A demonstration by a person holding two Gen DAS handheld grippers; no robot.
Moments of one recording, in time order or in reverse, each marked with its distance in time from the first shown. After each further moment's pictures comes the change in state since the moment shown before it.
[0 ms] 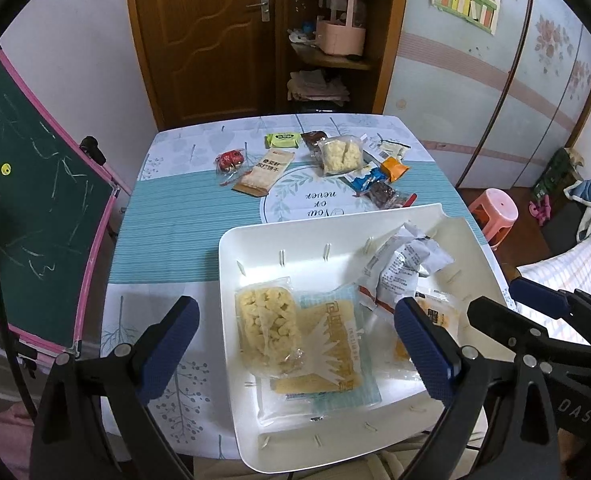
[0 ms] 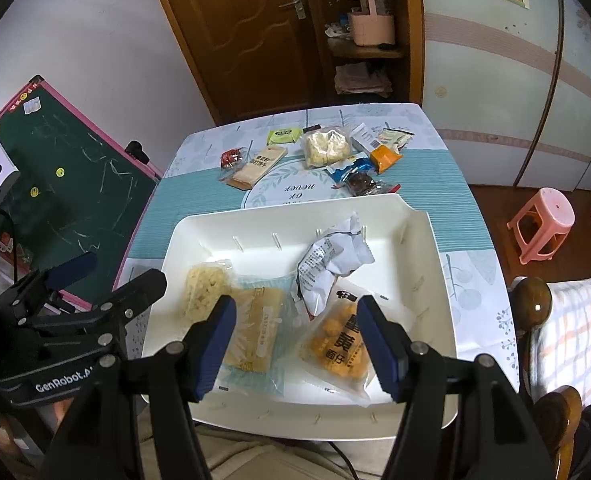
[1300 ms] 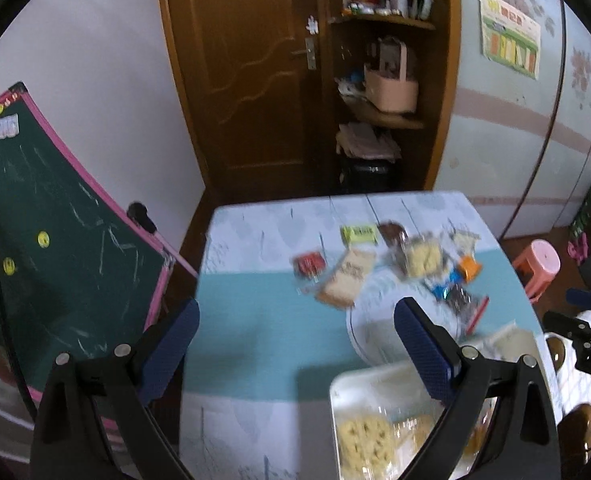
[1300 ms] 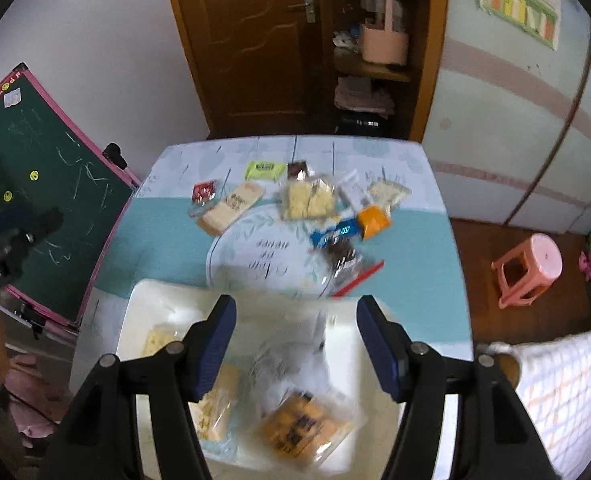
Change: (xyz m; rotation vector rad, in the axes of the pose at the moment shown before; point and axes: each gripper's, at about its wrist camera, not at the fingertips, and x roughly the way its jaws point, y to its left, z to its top) left arm -0.002 0.089 0.136 -0.020 -0.163 0.151; right arm 0.034 -0.014 0.121 -0.141 -0.002 -0.093
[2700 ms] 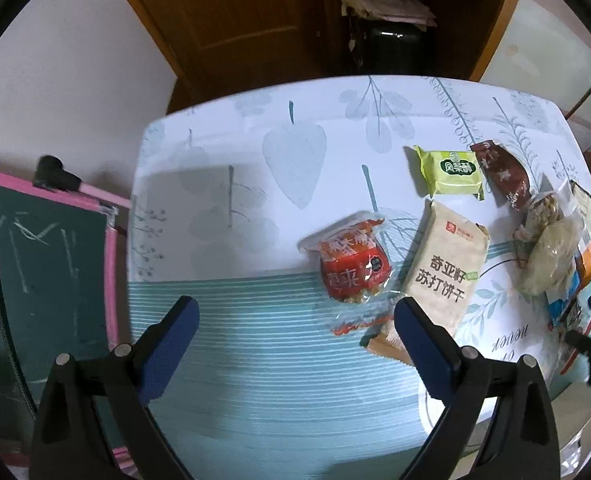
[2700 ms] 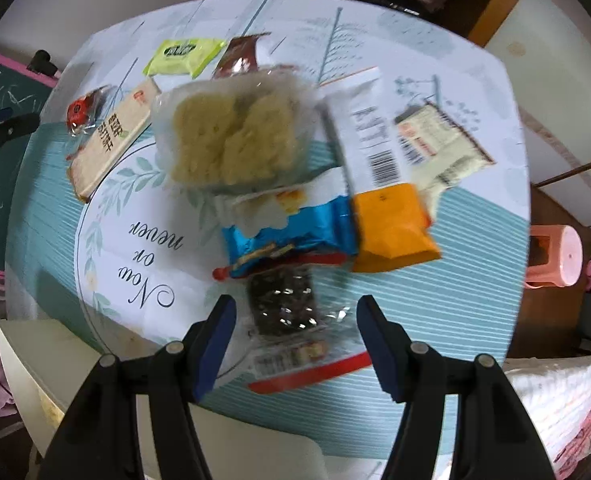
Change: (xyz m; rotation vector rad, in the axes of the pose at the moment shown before) left arm 0.319 -0.003 0.039 0.069 0.545 0.004; right arm 0.255 -0.053 0.041 -0.102 0.537 0.051
